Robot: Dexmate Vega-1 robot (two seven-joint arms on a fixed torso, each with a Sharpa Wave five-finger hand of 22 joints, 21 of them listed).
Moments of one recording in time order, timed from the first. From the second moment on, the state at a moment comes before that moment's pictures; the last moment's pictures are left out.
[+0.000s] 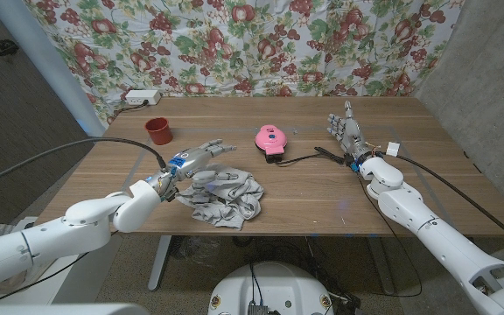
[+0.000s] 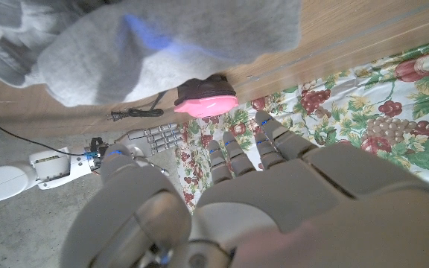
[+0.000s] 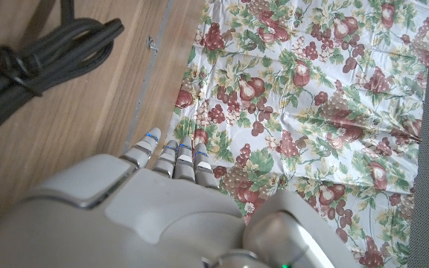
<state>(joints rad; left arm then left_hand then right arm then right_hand) 1.05 1.25 0.62 -1.99 0.45 0.01 0.41 0.34 -0.03 -0.10 -0.12 0.57 0.16 -0.21 0.19 0.19 0.19 -0.20 0.20 0.19 0.02 -0.03 0.19 0.18 0.14 -0.04 0.20 0.17 -0.87 -0.54 -0.38 -1.39 0.64 0.22 -0.01 0.09 0.10 -0.13 0.06 0.28 0.15 0.09 0.19 0.18 0.16 0.09 0.21 0.18 0.04 0.01 0.18 0.17 0.06 0.04 0.19 0.18</state>
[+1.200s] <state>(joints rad) 1.05 1.26 0.66 -1.97 0.49 -0.06 0.45 0.34 -0.04 -0.11 -0.12 0.59 0.16 -0.22 0.19 0.19 0.18 -0.21 0.20 0.19 0.02 -0.03 0.19 0.18 0.14 -0.04 0.20 0.17 -0.87 -0.54 -0.38 -1.41 0.63 0.19 -0.03 0.09 0.10 -0.13 0.06 0.28 0.15 0.09 0.19 0.18 0.15 0.09 0.21 0.18 0.04 0.01 0.18 0.17 0.06 0.04 0.19 0.18</state>
